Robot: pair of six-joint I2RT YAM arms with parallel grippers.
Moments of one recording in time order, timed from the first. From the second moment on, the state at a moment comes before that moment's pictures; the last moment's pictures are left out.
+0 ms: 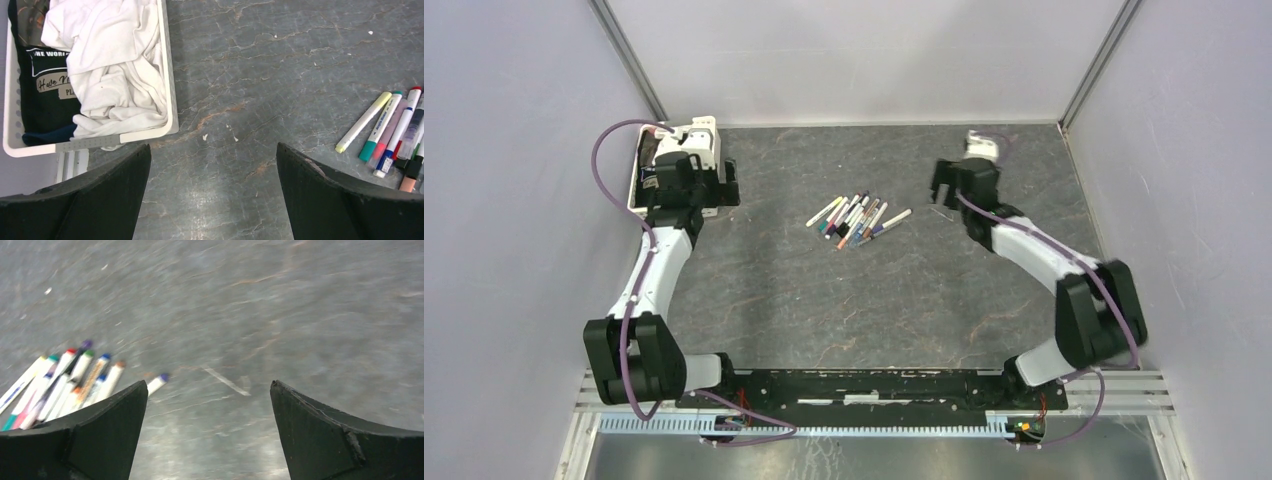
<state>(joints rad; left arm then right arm) 0.08 1.30 0.97 -0.13 0.06 0.08 0.29 1.43 0.86 0.11 0.31 0.30</state>
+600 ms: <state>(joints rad) 0.10 1.28 1.01 -0.47 0.24 0.22 0.52 1.93 1.35 -0.32 0.34 0.56</state>
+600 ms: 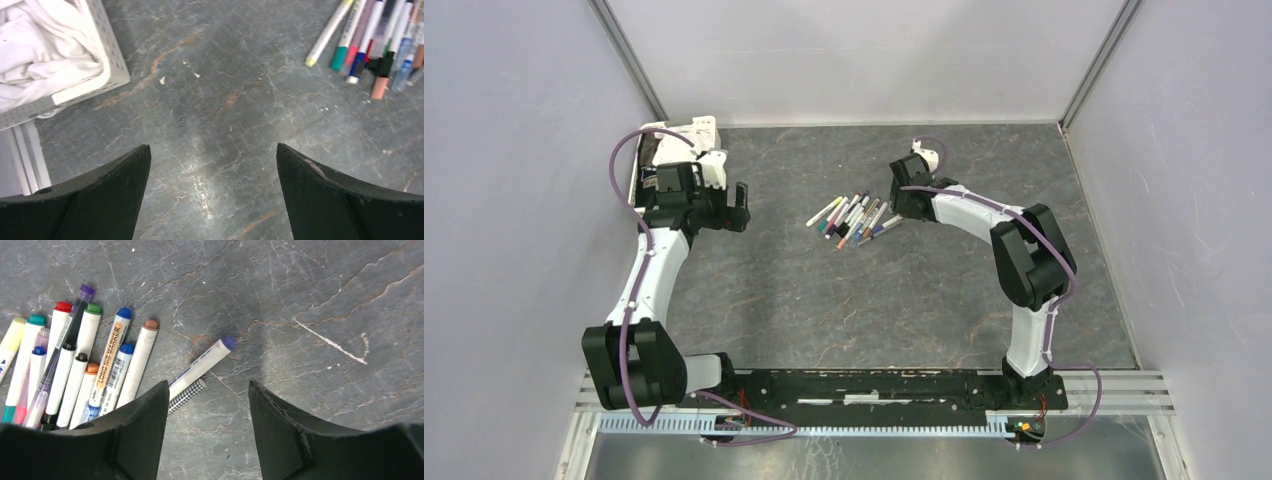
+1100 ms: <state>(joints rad) 0.10 1.24 1.01 -0.56 0.40 0.31 0.52 2.08 1.46 -0.38 0.39 0.72</state>
